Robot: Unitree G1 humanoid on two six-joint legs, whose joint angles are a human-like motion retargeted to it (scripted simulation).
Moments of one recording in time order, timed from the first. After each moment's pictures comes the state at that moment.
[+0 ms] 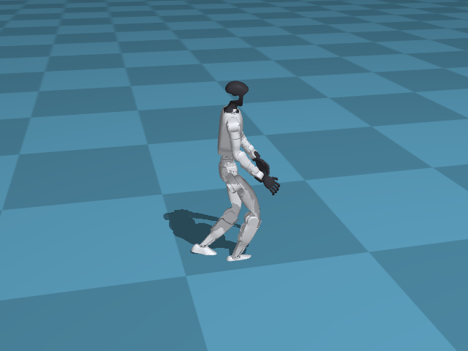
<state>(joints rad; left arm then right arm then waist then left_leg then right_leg) -0.30 0.16 -0.34 1.00 0.12 0.01 -0.09 -0.27 -0.26 0.39 0.88 -0.17 -0.03 -0.23 -0.14 0.07 0.22 0.01 -0.23 -0.16 0.84 -0.53 -0.05 -0.36 0.12 0.01 0.83 -0.47 0.02</state>
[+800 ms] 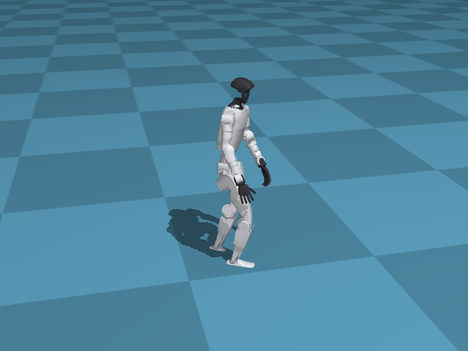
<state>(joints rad) -0.29 0.23 -0.36 1.06 0.27 0.02 -0.07 -0.23 -0.20 0.31 1.13 -0.03 -0.01 -0.02 -0.08 -0.15 0.16 -0.03 -0.24 -0.08 0.30 -0.34 0.01 -0.50 -0.07 0.04 0.72 -0.45 0.12</state>
